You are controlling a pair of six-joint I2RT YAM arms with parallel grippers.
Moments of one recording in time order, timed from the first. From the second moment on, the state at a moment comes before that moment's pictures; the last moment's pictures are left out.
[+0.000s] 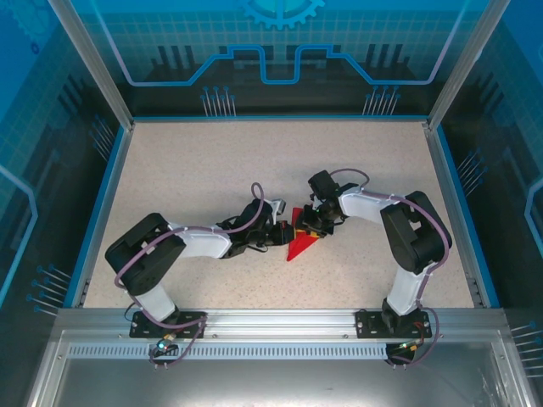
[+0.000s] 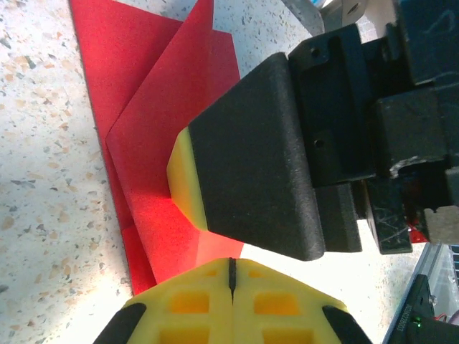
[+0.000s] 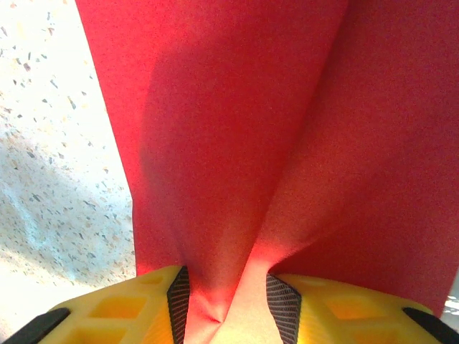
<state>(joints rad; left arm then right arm) -0.75 1.69 0.71 0.33 0.29 -0.83 0.49 1.82 1.03 -0.53 -0.35 0.74</state>
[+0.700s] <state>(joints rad) -0.75 1.75 0.69 0.36 0.31 -0.83 0.49 1.84 1.05 -0.55 -0.36 0.73</state>
